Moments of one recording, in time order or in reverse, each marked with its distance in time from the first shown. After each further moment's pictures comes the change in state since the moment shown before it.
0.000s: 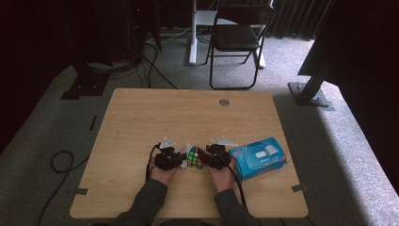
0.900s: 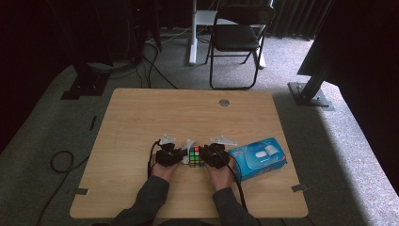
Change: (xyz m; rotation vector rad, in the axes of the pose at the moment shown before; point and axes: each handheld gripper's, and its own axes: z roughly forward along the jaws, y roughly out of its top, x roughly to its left) left arm 0.004 0.008 0.009 0.007 0.011 -0.027; right arm 0.000 0.002 0.005 -0.011 -0.010 0.010
